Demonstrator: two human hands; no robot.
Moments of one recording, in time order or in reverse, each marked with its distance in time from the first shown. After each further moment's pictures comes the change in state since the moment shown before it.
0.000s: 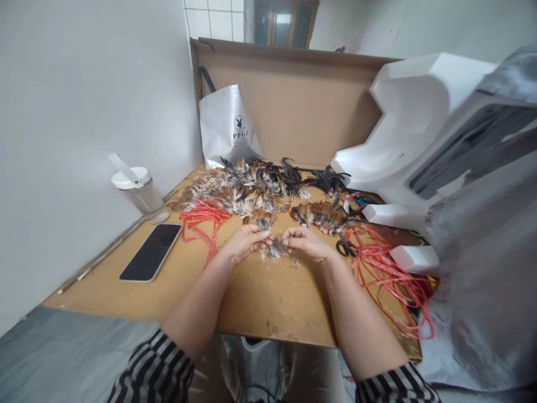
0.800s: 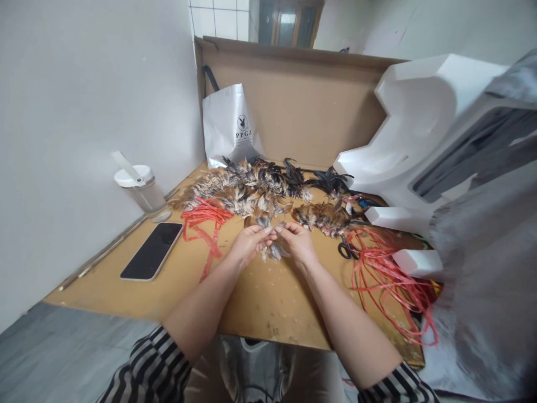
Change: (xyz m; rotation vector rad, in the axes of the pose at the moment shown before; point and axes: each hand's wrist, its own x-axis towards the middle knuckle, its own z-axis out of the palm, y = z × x) left_hand 0.007 -0.014 0.011 -0.225 0.168 0.093; right_hand 0.028 0.017 0.037 0.275 0.572 -0.162
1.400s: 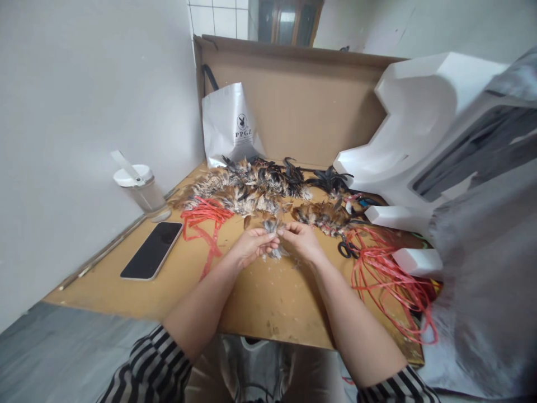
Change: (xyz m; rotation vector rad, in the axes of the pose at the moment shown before) left_hand -0.004 0.003 -0.001 0.149 -0.127 -0.147; right_hand 0.001 -0.012 -0.016 -0.306 -0.146 -0.021
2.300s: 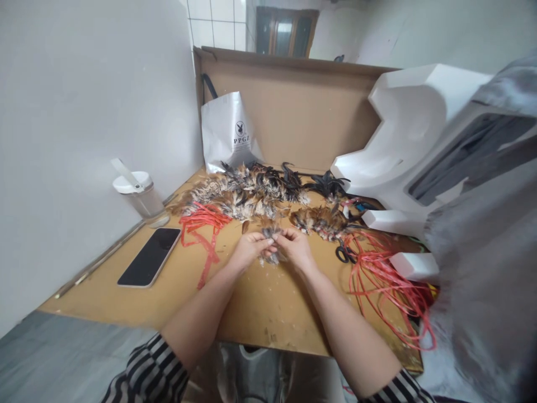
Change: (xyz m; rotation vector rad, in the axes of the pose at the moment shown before) left_hand 0.005 -0.008 0.003 0.140 0.133 0.122; right_hand -0.002 0.005 0.016 0.161 0.137 -0.003
